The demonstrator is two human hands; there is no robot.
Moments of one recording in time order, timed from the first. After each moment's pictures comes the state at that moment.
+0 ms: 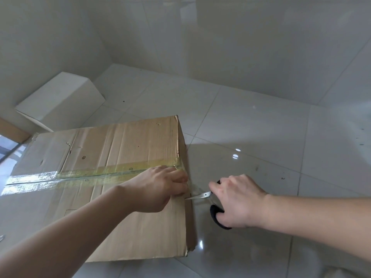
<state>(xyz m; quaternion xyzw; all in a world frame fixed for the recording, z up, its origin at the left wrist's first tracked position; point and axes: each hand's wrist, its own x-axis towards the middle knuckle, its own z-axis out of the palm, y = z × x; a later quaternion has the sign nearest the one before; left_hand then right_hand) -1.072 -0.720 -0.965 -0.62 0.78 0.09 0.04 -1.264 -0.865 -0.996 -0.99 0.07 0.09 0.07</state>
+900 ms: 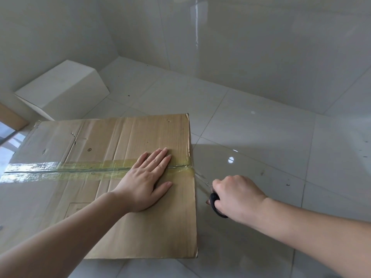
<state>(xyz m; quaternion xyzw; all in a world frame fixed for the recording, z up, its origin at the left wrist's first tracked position) -1.033 -0.674 -1.010 -0.80 0.60 0.08 0.00 -1.231 -0.847 -0.996 -0.98 0.15 0.13 0.06</state>
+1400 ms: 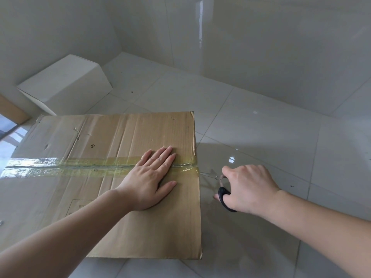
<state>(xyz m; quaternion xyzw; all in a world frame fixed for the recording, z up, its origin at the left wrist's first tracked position) -1.033 -0.675 -1.009 -0.80 0.60 0.08 0.00 -1.231 -0.864 -0.991 -0.98 0.19 0.04 0.02</state>
